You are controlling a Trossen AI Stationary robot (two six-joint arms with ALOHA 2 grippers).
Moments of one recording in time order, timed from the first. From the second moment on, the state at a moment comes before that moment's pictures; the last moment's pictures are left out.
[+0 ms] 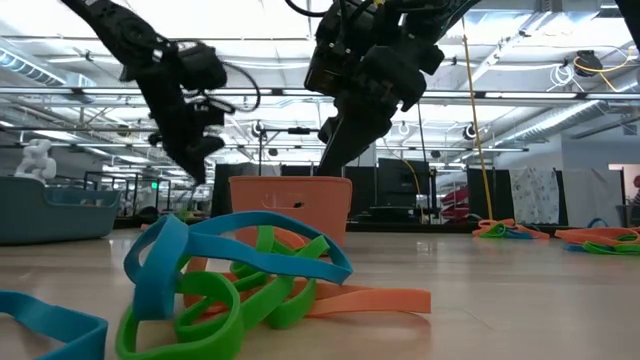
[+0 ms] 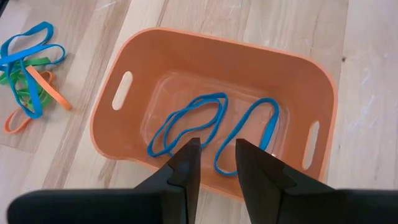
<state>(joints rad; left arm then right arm) 0.60 1.28 0.72 -0.38 -0.35 -0.09 -0.06 1.87 1.30 -0.40 -0.32 -0.15</state>
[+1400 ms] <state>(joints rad) 0.44 1.37 0.64 -0.35 -0.54 -0.20 -0.06 1.87 1.30 -0.41 -0.32 -0.15</state>
